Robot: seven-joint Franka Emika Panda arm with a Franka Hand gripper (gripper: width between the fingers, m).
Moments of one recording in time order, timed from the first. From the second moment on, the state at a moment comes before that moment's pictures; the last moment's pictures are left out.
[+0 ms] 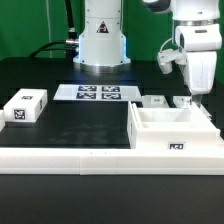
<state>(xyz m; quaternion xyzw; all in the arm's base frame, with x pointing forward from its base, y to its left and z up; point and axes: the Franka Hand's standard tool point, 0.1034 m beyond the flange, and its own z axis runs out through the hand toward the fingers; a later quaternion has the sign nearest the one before) 0.414 0.176 0.021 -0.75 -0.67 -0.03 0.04</state>
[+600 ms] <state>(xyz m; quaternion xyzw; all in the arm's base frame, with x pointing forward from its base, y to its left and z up) 0.409 0.175 0.014 -0.75 -0.66 -0.02 0.04</state>
